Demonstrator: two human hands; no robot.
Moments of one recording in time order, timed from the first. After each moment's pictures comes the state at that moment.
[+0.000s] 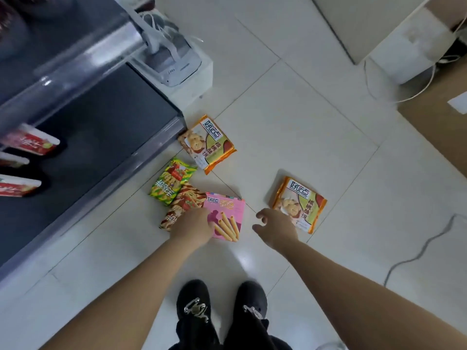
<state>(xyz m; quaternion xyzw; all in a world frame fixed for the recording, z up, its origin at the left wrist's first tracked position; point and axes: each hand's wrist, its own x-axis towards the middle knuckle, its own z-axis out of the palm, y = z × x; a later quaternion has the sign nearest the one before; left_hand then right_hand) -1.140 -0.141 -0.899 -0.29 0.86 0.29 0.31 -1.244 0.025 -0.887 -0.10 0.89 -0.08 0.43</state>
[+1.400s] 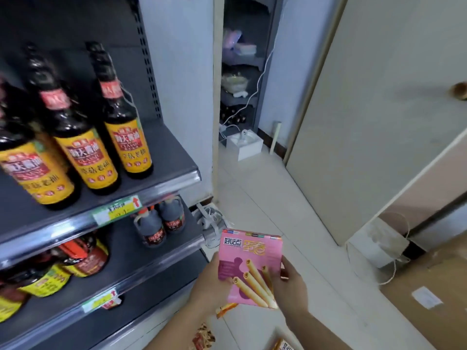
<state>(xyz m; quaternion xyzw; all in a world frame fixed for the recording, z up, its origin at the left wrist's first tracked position) -1.201 -0.173 -0.466 -0.40 0.74 0.55 -0.02 -1.318 -0.049 -0.487 -0.13 0.86 -0.44 0.21</state>
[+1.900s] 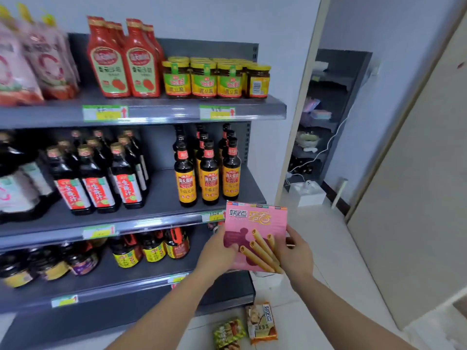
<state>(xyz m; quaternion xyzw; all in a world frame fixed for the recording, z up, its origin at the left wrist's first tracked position) -1.069 -0.146 -0.265 -0.50 0.70 0.46 -0.23 -1.232 -0.082 -0.284 -0.36 0.76 -0.50 0.18</state>
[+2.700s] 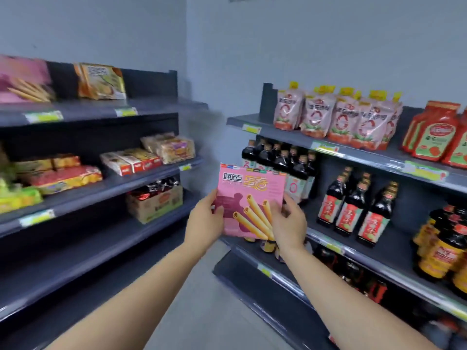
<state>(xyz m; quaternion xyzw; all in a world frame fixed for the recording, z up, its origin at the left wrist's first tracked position) -0.539 0.029 -0.153 -0.72 0.42 0.14 -0.53 -0.675 -0.077 -0.177 -0.63 0.45 -0.52 0.37</state>
